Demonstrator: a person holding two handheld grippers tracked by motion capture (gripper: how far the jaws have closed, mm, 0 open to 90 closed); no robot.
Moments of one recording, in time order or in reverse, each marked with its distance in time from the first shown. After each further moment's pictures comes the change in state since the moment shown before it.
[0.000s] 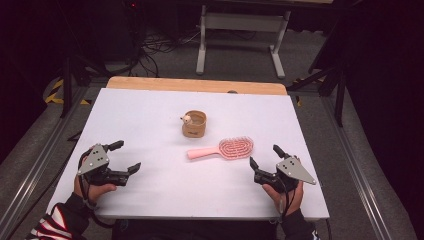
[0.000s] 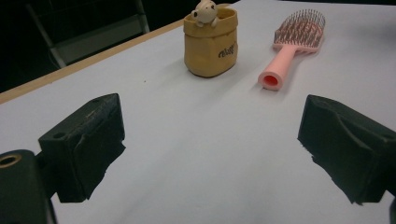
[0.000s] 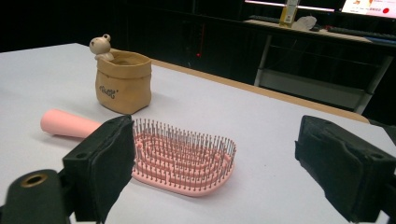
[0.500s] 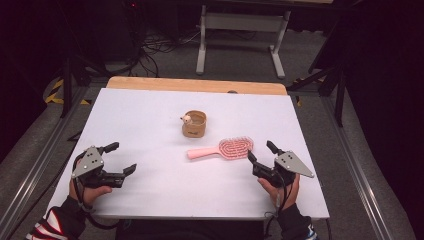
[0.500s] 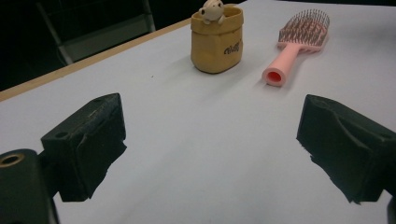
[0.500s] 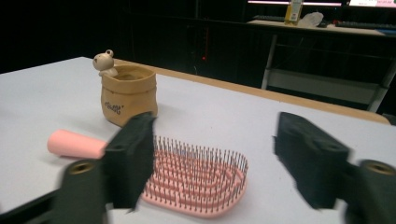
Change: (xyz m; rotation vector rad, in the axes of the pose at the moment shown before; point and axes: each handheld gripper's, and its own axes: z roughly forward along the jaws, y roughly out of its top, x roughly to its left) left arm -0.001 -0.006 -0.013 -0.001 0.026 -0.013; right arm 0.000 0.009 0.014 -0.013 0.023 0.060
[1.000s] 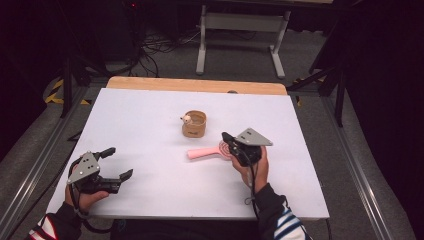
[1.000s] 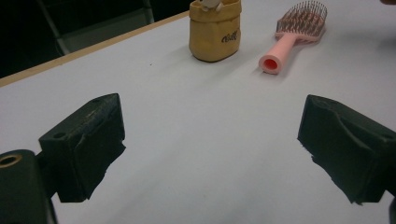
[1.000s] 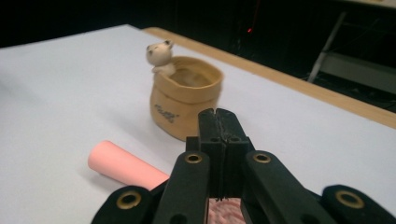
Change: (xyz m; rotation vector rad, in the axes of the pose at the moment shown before) left arm -0.002 -0.010 -0.008 0.011 -0.005 -0.014; right arm 0.050 0.034 0.085 0.172 0.190 -0.100
